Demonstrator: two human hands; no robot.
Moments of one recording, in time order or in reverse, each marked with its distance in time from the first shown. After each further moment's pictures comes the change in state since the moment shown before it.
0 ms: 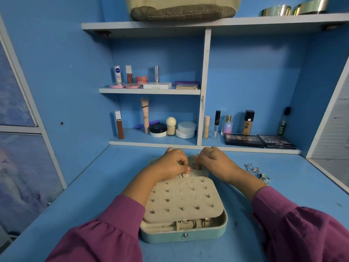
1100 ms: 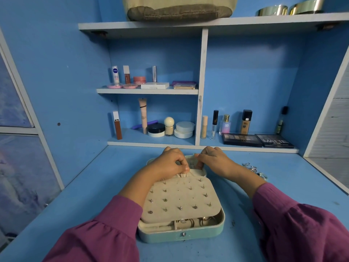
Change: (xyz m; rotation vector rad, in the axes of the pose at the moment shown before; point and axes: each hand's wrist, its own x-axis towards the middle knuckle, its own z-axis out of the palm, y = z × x) left_hand -0.001 -0.001 0.001 -0.029 0.031 0.001; right_hand 0.009 0.013 -0.001 0.063 -0.041 0.145
